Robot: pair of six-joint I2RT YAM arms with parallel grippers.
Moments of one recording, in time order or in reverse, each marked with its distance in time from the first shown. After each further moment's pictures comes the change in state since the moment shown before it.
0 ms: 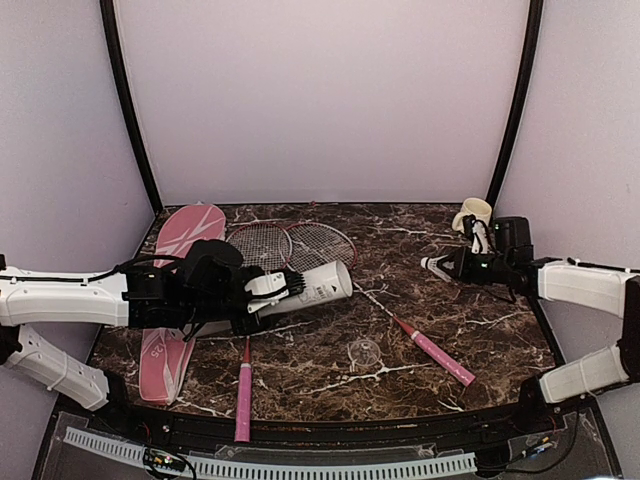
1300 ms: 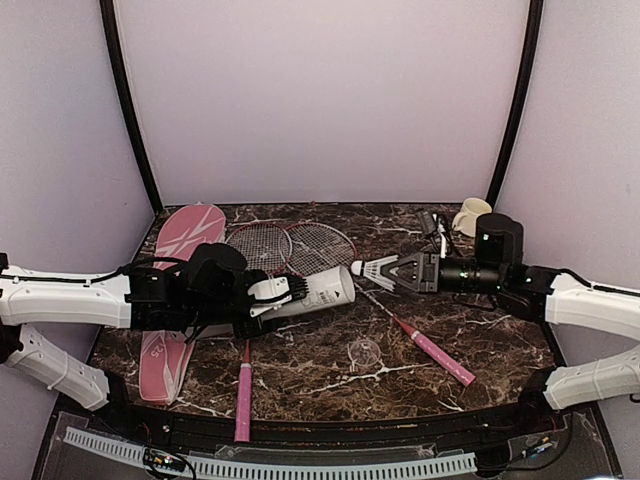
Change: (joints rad) left arm -0.019 0.013 0.000 0.000 -0.003 0.000; right arm 0.502 -0.195 0.017 0.140 -0.106 0.221
